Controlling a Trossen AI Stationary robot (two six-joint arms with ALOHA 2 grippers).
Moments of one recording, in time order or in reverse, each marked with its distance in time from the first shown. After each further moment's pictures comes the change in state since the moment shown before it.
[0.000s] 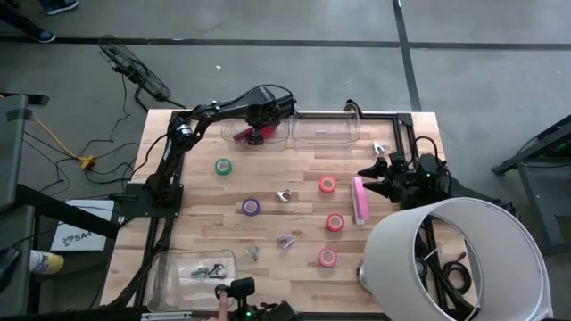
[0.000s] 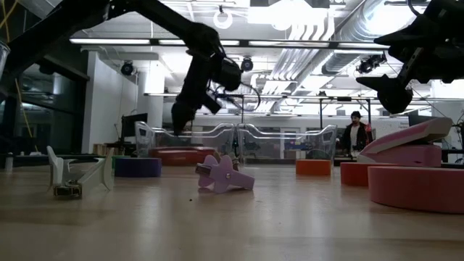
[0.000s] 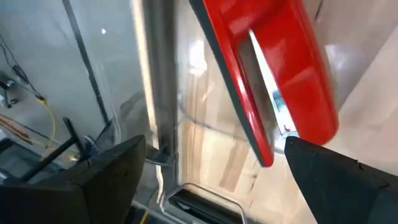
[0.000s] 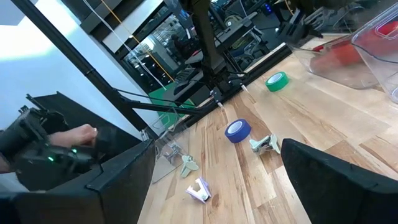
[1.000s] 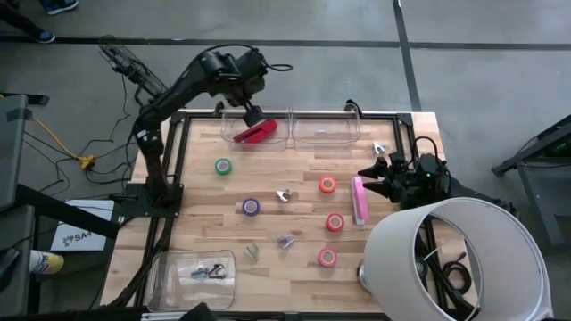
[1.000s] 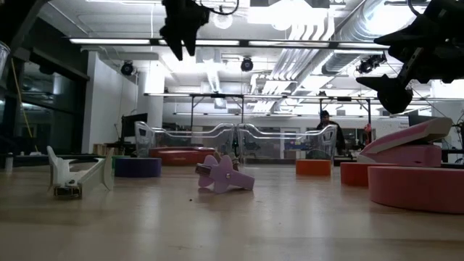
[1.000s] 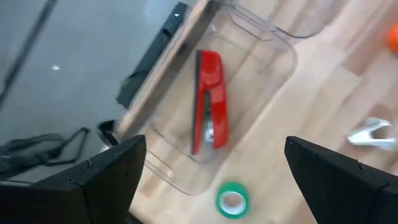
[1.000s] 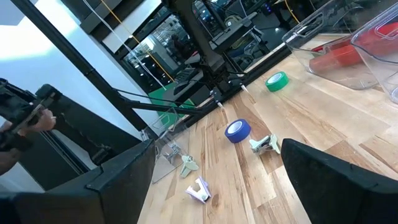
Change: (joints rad) left arm 0.006 -0.345 0.277 -0.177 0.350 -0.377; right arm 0.000 0.000 0.000 0.000 0.000 0.000
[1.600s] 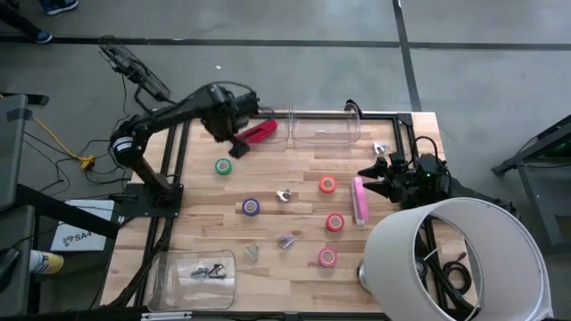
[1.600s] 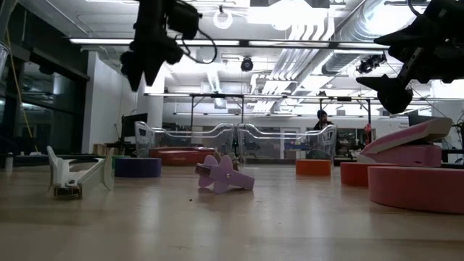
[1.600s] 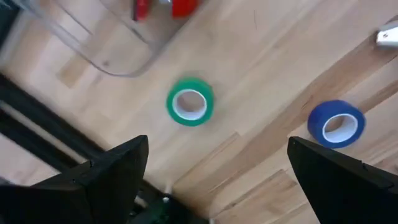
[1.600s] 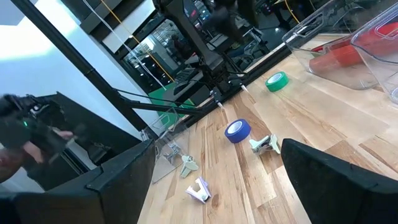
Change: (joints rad) left arm -0.046 -0.206 -0.674 0.081 0.146 -0.265; right arm 0.000 0.000 0.000 0.000 0.000 0.000
